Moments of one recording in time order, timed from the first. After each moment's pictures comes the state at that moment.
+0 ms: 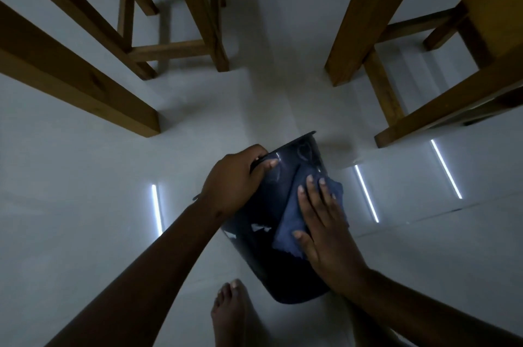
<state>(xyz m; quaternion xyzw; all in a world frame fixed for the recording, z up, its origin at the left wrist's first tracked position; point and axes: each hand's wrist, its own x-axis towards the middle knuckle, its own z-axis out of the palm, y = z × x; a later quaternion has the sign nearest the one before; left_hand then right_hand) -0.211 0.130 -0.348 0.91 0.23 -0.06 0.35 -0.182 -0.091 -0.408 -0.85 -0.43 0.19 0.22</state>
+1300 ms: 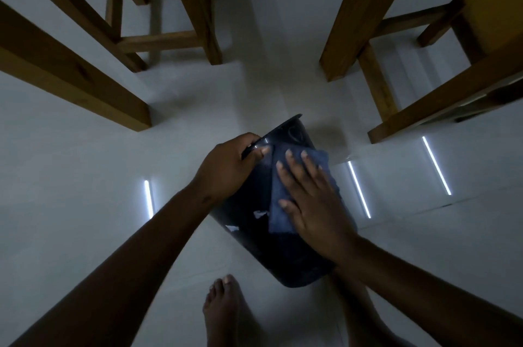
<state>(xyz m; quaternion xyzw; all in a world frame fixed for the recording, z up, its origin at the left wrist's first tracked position) -0.202 0.137 -0.349 0.87 0.24 -0.10 0.41 -0.150 -0.067 -0.403 -0.84 -0.48 0.17 0.18</state>
